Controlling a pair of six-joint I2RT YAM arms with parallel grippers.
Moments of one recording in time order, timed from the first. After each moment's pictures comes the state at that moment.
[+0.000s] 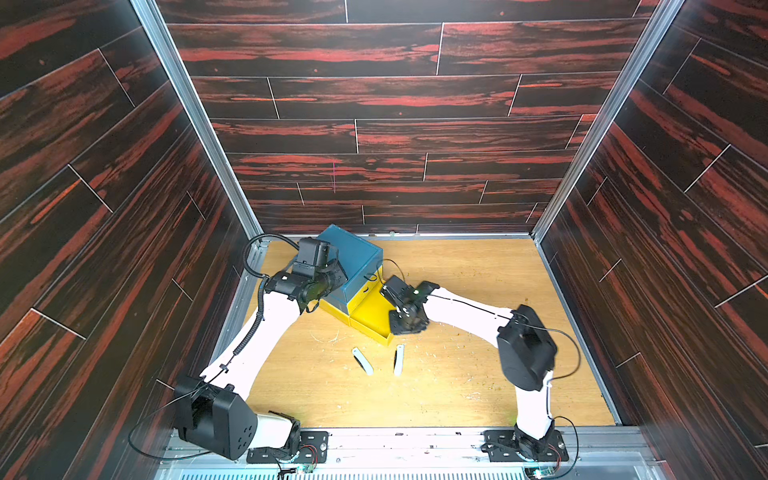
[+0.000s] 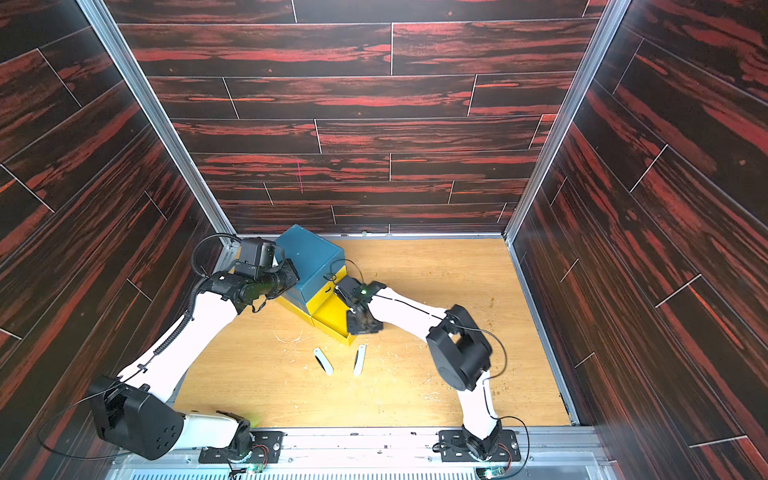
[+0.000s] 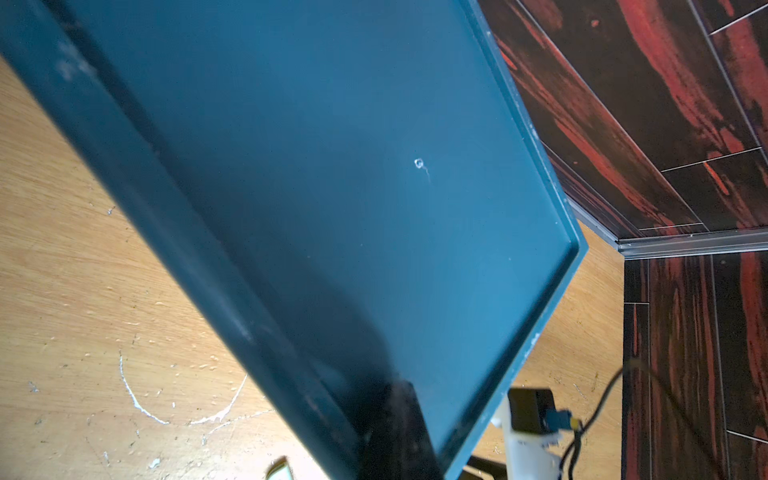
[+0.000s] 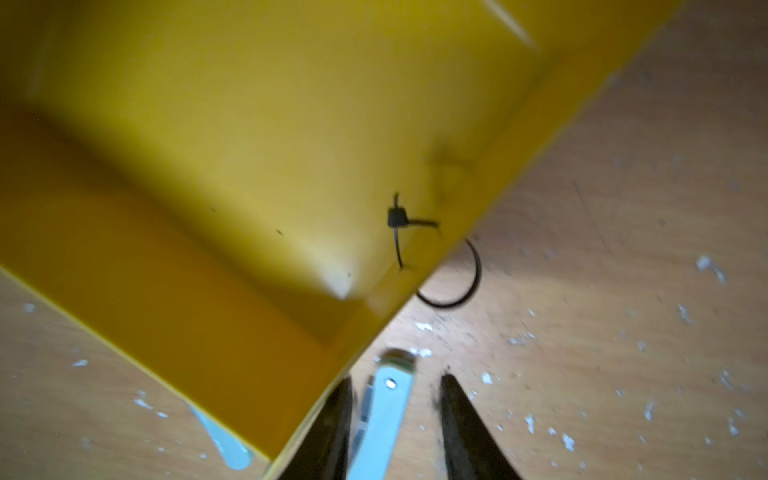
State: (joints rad) left arm -0.29 1.39 1.29 -0.66 0.03 -0.78; right arm 0.87 2.01 1.60 -0.89 0.06 0.68
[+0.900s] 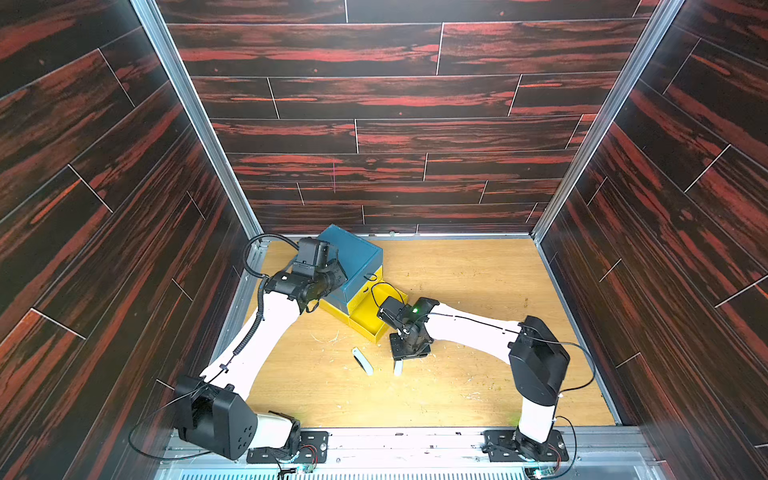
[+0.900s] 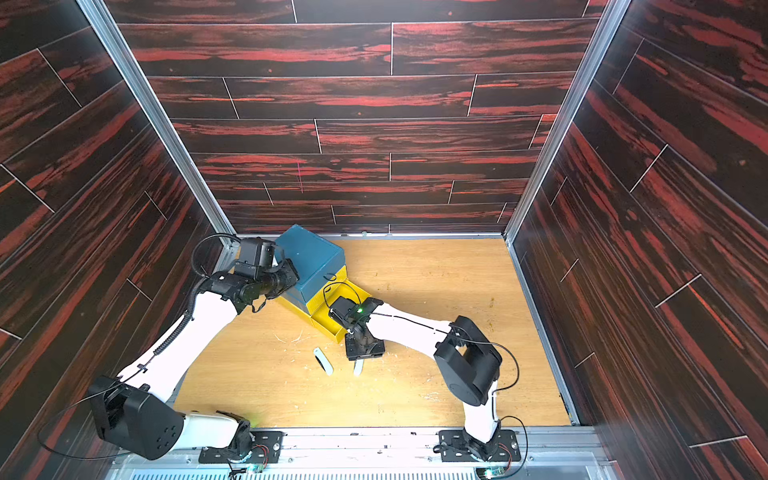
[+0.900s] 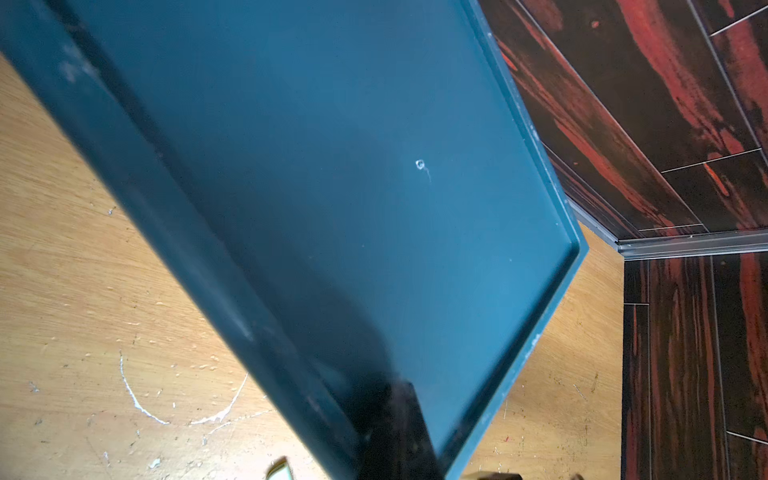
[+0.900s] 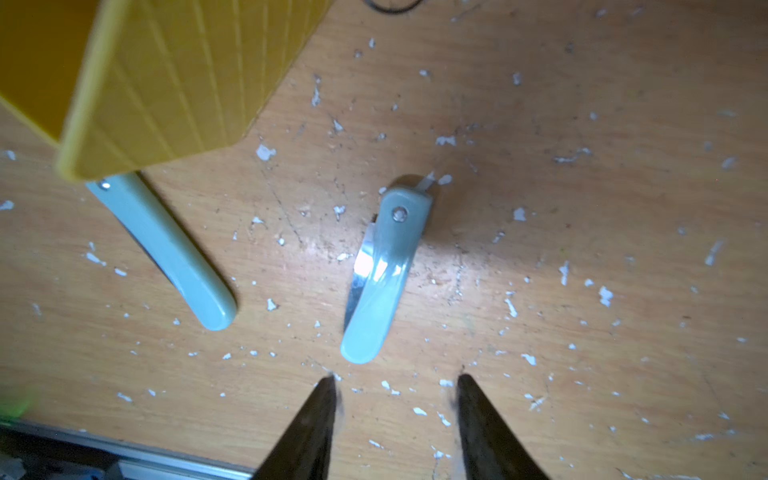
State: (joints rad) left arm -0.29 1.39 1.29 -0.66 0.03 -0.78; right arm 0.99 1.90 1.42 -0.98 -0.02 0.78
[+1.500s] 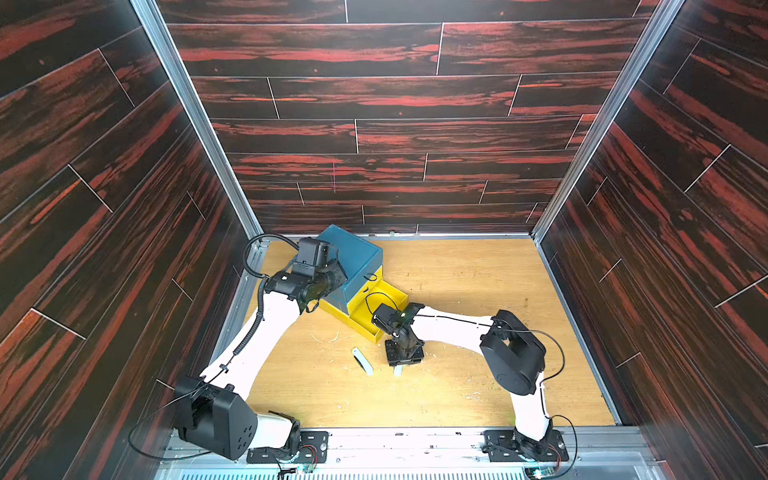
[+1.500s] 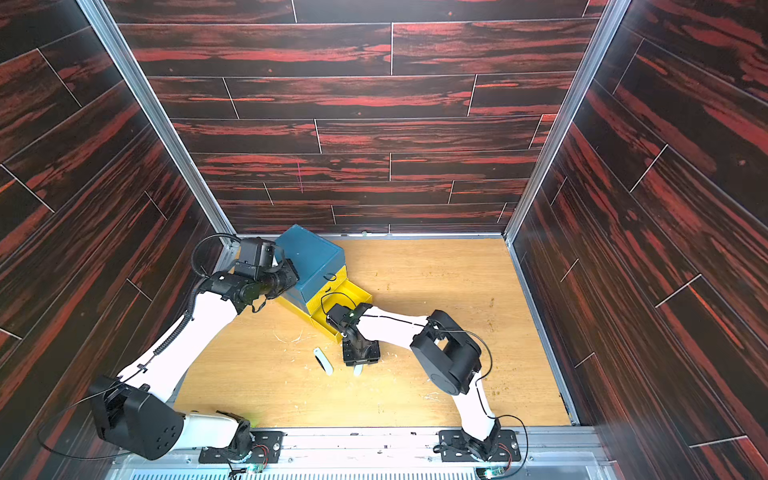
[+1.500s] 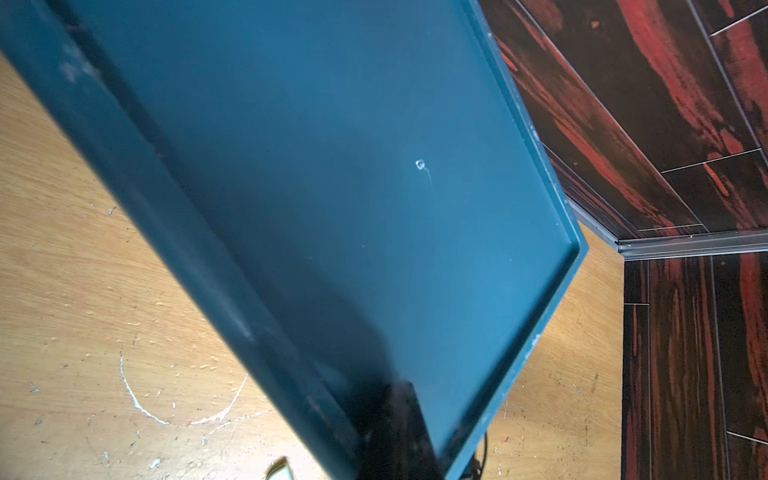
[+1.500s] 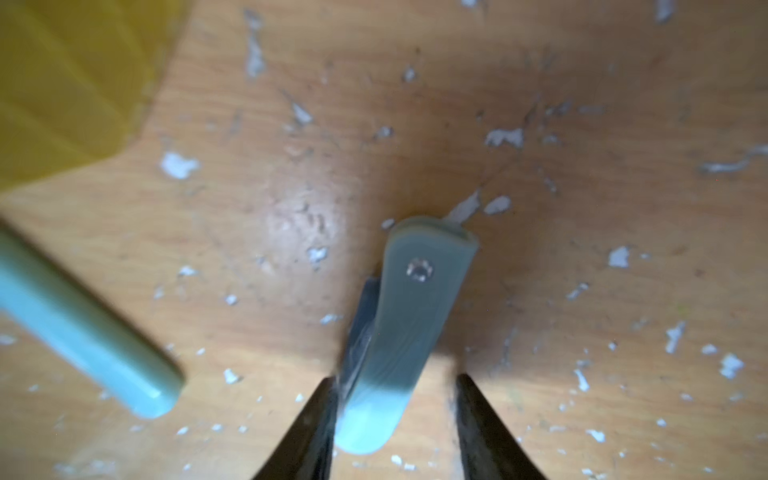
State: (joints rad) left arm -0.29 1.39 1.29 -0.66 0.03 -0.78; right arm 0.99 2.04 1.44 -0.94 -0.06 0.80
